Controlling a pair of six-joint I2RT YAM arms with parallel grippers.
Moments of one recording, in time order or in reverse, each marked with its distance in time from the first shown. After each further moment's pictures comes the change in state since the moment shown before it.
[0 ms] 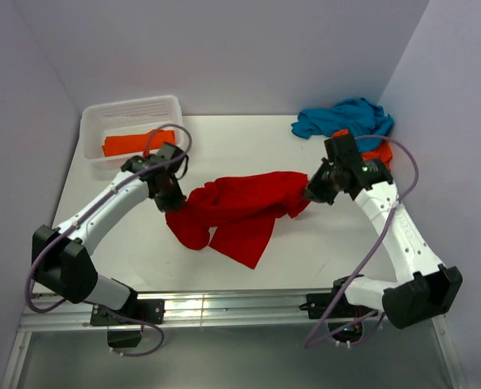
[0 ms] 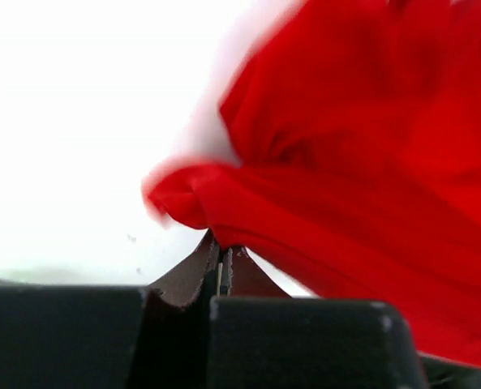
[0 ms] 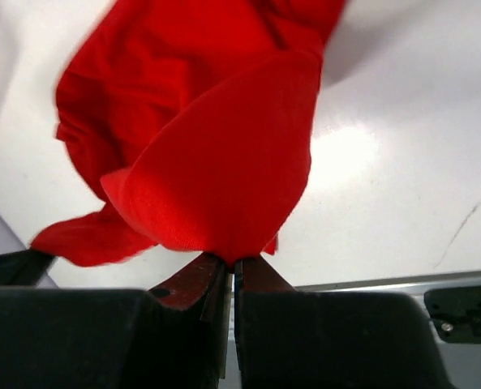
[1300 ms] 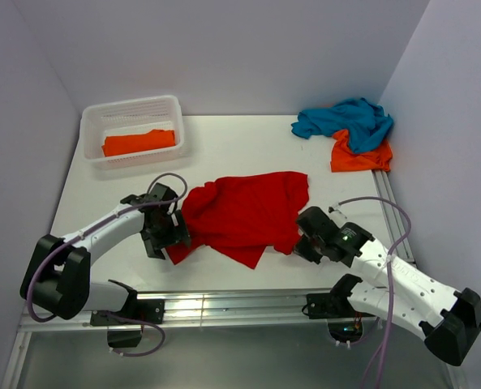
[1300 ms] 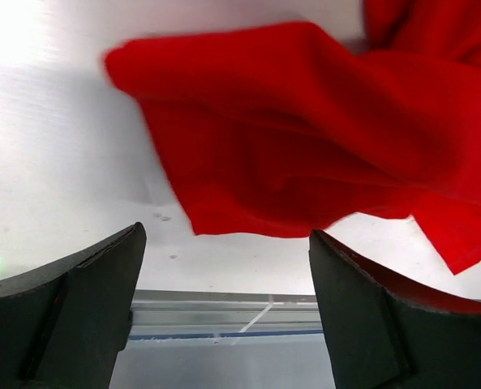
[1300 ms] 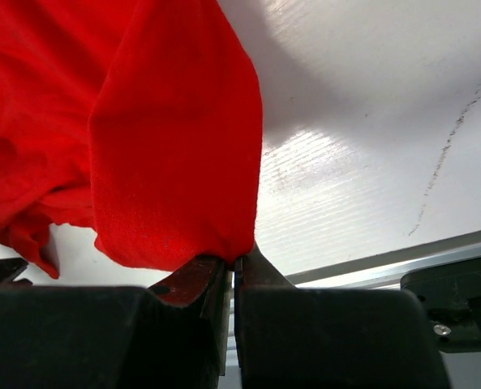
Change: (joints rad) left arm 0.101 -0.119 -0.453 0.204 0.251 0.074; right arm 0.439 -0.345 -0.570 0.116 0.259 0.460
